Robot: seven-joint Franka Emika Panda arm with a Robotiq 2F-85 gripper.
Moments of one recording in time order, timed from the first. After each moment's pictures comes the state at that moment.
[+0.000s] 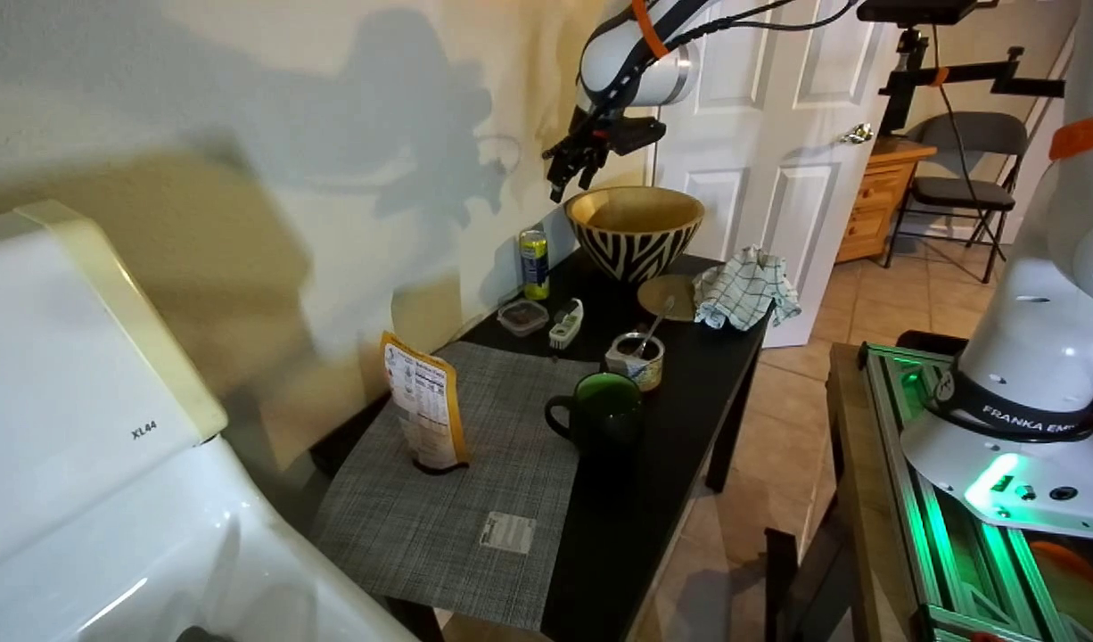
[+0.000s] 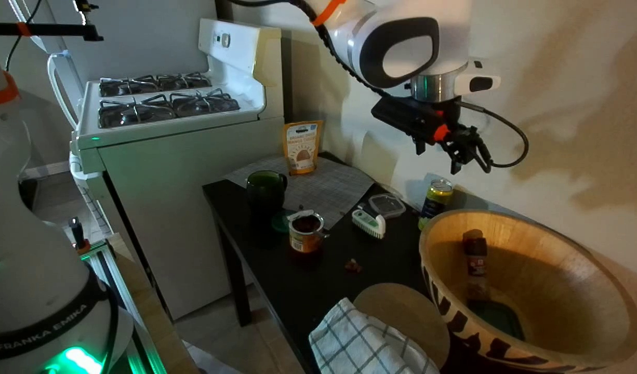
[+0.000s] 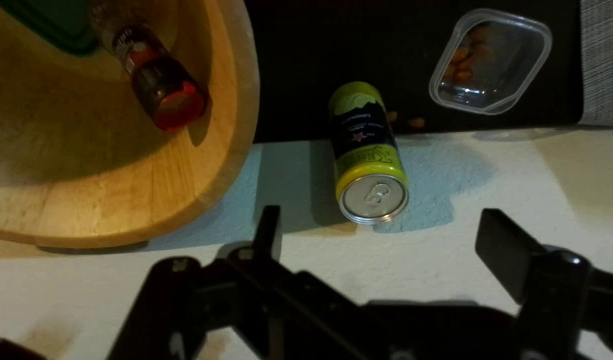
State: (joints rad) arm -0.22 0.24 -0.16 -2.03 0.18 2.66 -0.28
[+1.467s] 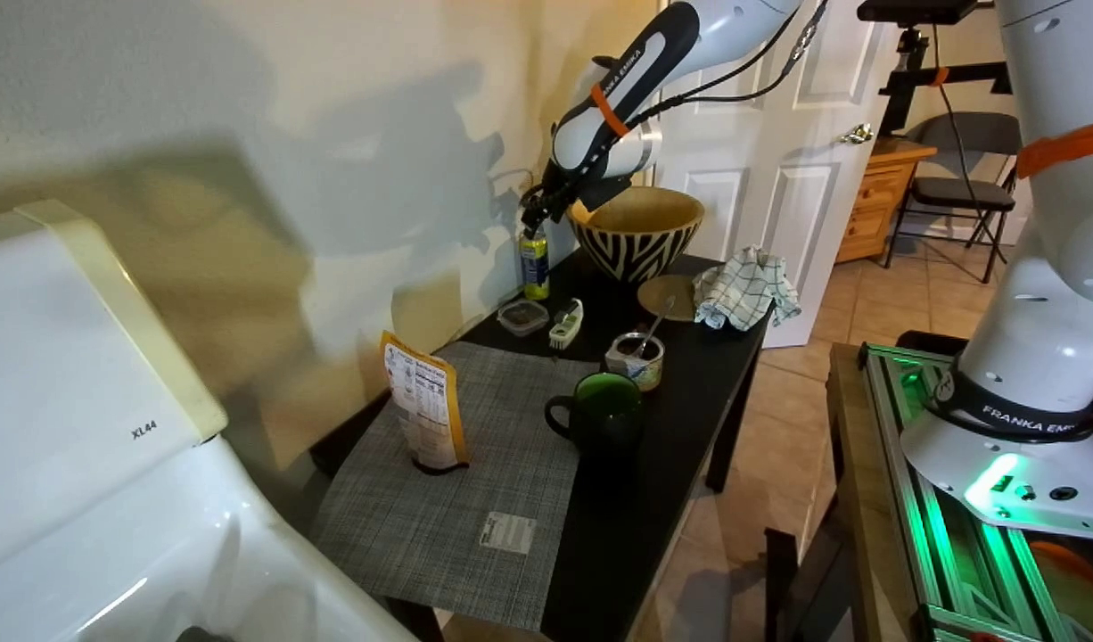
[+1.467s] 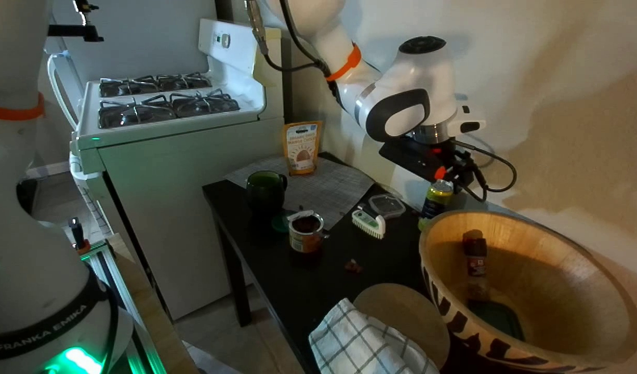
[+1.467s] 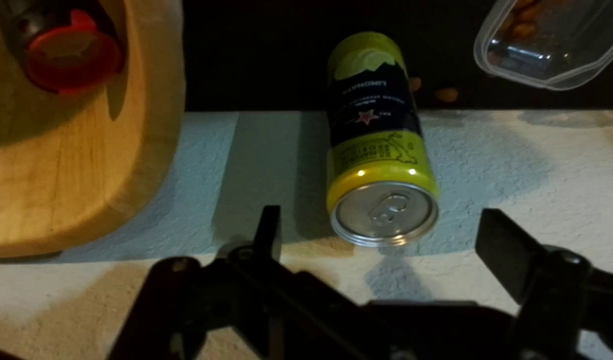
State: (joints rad) arm -0.29 0.49 -0.04 -1.93 0.17 2.92 -0.29
